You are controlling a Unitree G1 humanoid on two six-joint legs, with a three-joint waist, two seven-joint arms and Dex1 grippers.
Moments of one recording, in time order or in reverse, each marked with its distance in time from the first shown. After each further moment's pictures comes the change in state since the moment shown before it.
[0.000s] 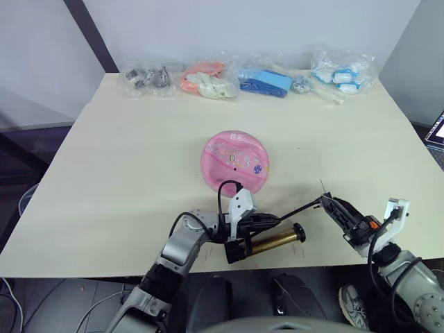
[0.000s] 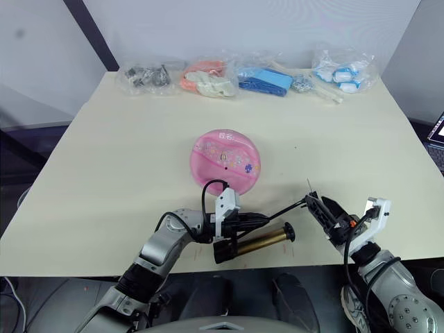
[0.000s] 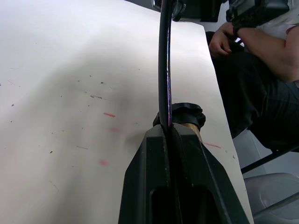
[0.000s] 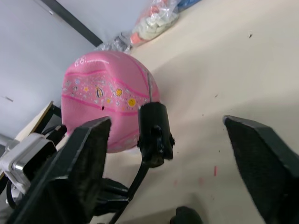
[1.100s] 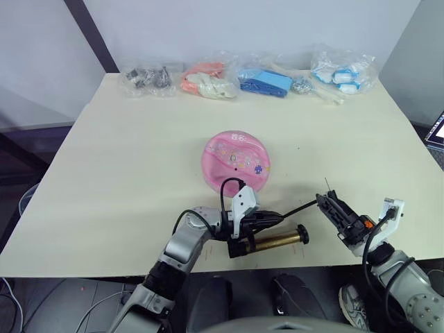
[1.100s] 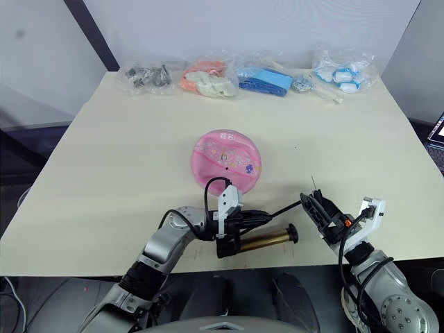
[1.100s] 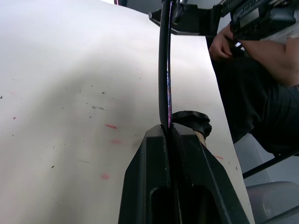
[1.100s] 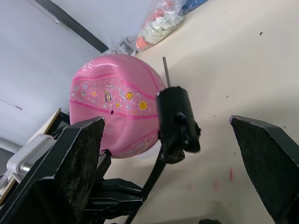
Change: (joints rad) left arm -0.020 -0.022 0.001 0.000 -0.001 0.015 0.012; right arm 0.001 0.054 0.017 -0.014 -0.003 -0.015 -0.017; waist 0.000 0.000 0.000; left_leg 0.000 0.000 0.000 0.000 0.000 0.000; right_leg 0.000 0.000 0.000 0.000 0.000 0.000
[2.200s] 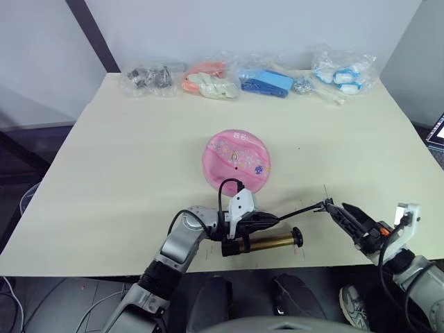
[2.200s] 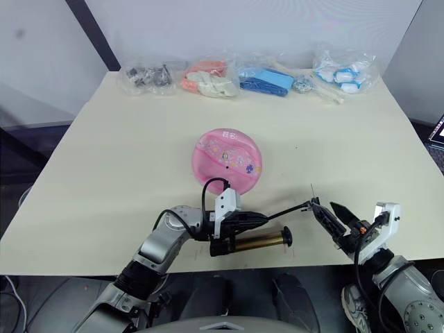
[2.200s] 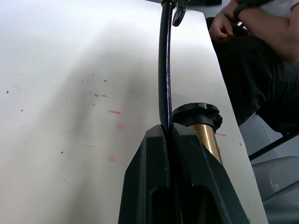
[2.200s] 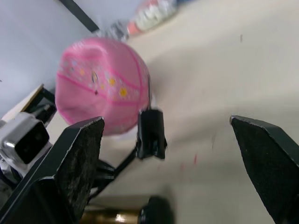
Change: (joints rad) left arm -0.002 0.038 -0.009 0.001 0.056 -0.057 -0.032; right arm 0.040 -0.139 -0.074 0.005 -0.006 0.058 0.074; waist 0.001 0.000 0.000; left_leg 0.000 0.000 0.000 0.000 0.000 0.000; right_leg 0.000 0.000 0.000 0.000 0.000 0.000
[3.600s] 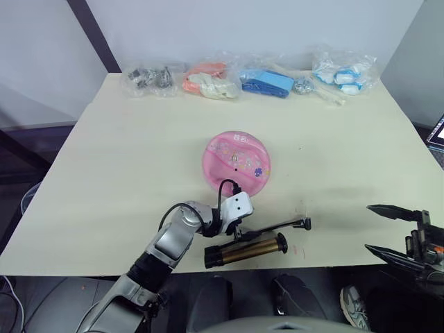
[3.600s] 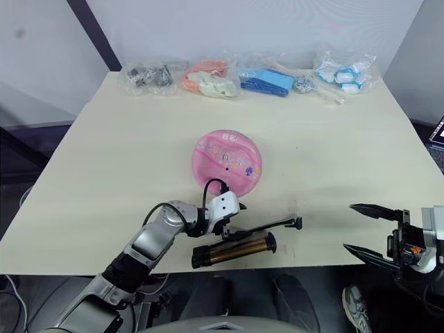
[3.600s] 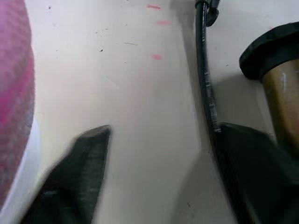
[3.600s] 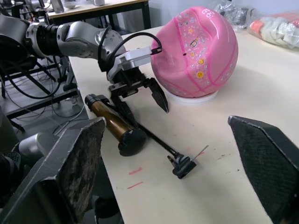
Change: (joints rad) left arm -0.061 0.120 -0.085 -0.034 0.209 0.189 0.082; right arm -0.086 -0.301 -0.107 0.396 -0.342 -0.594 1.036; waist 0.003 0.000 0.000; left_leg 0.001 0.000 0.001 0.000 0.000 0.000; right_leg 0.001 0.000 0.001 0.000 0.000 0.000
